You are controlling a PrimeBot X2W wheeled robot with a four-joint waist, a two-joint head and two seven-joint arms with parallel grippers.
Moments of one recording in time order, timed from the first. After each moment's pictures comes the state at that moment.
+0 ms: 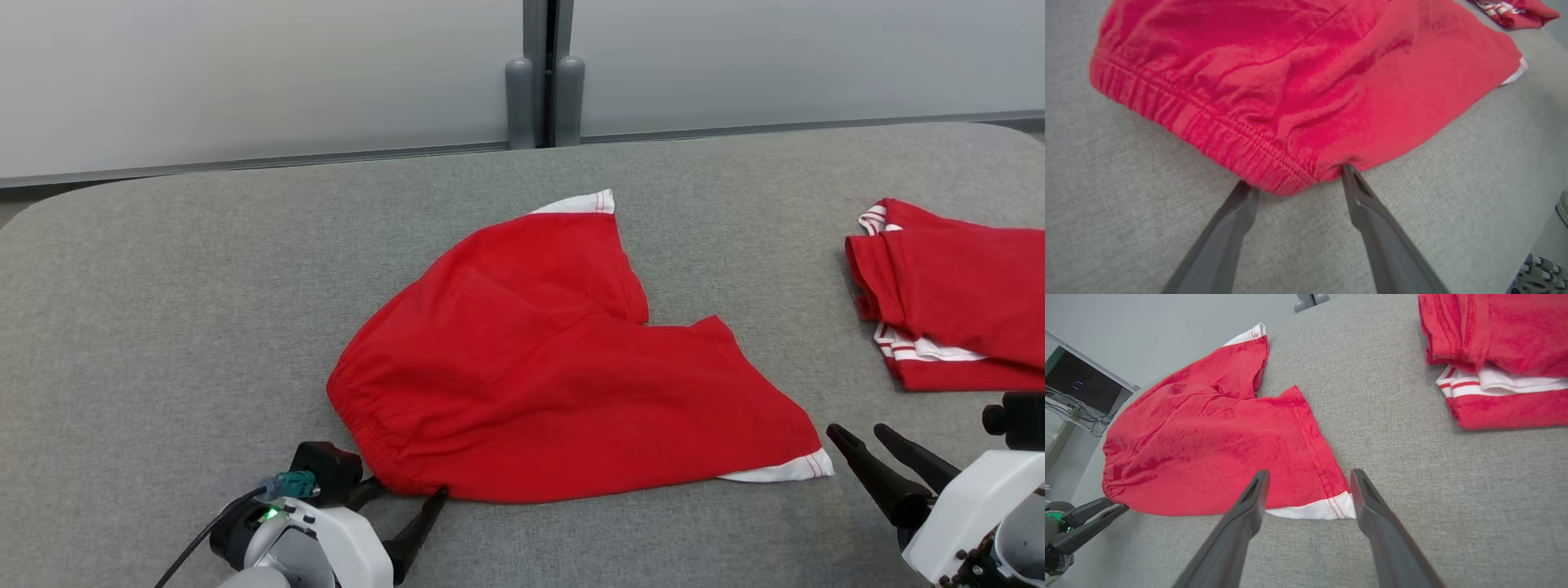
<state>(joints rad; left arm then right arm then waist) -0.34 0.46 -0.93 0.34 -0.85 -0.02 0.02 -0.02 -0.43 0.17 0.01 0.88 0.13 0.38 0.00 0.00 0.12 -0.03</state>
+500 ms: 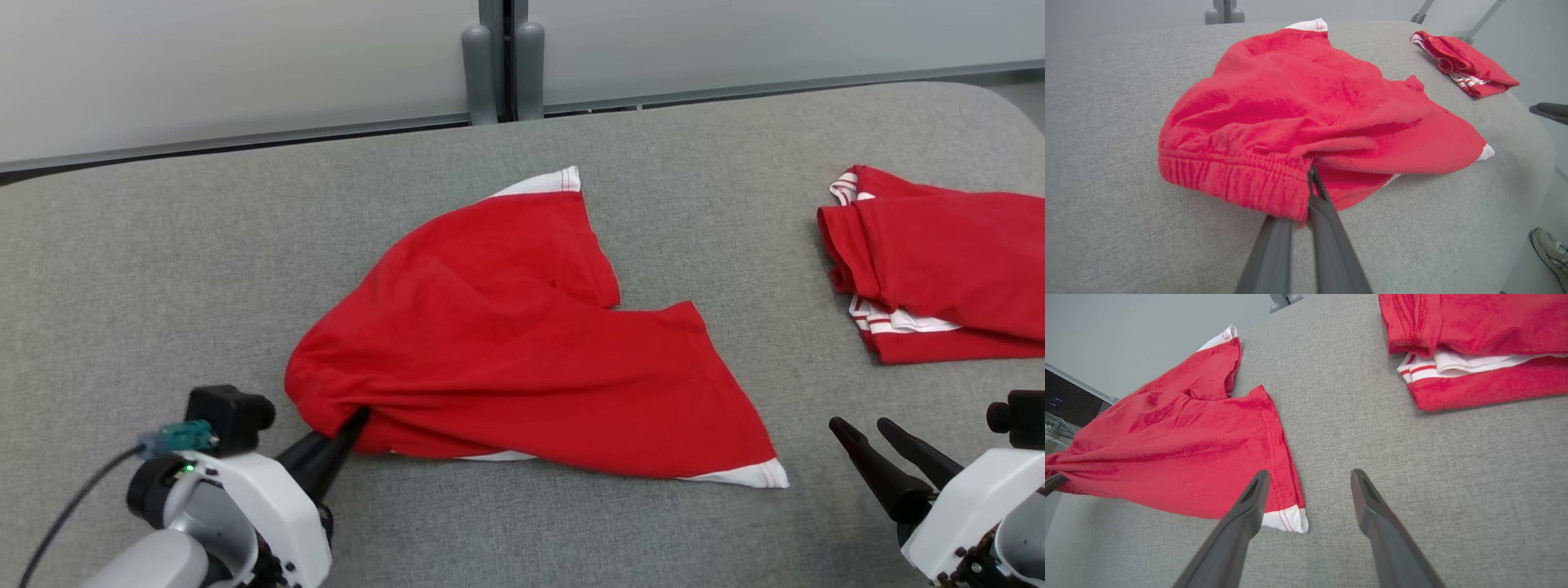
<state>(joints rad) -0.31 0.62 -0.80 0.04 -0.96 0.06 0.05 -0.01 -0.39 0.13 -0.01 0.84 0.13 0.38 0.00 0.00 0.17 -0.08</state>
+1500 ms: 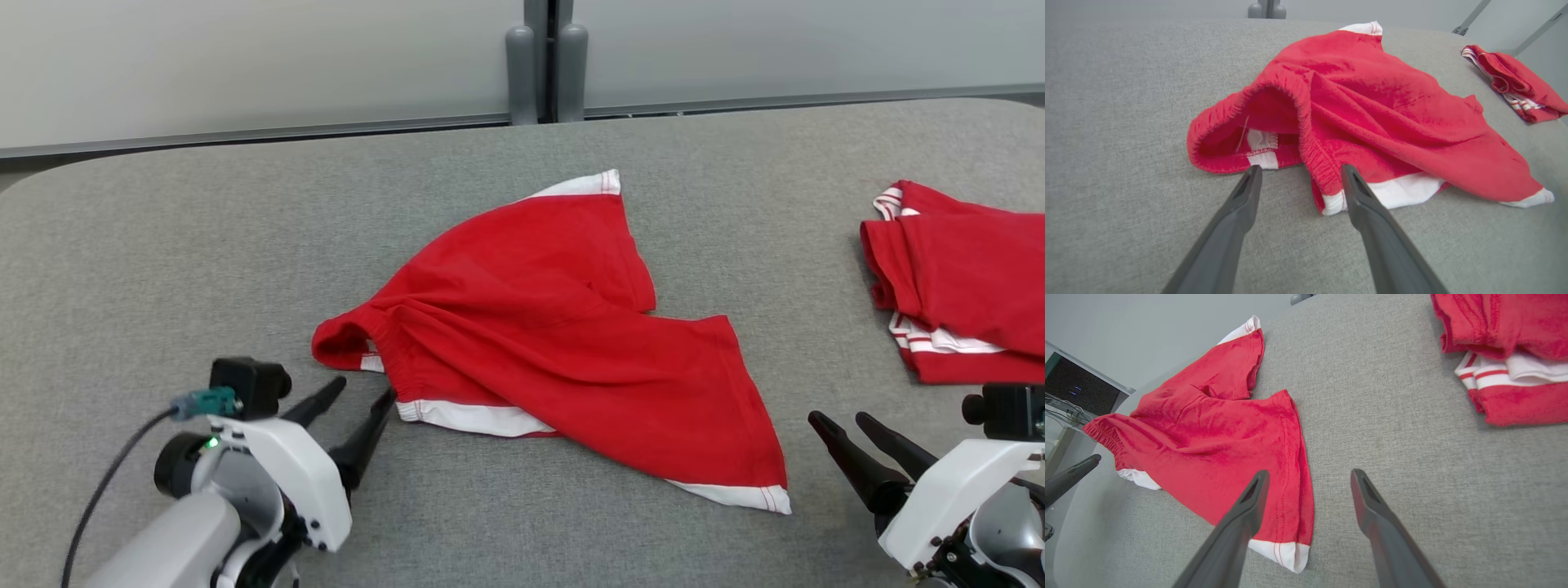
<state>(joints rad) -0.44 0.49 -0.82 0.33 -0.98 0.00 0.03 -0.06 -0.36 0.16 0.03 0.83 0.13 0.38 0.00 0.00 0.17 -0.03</state>
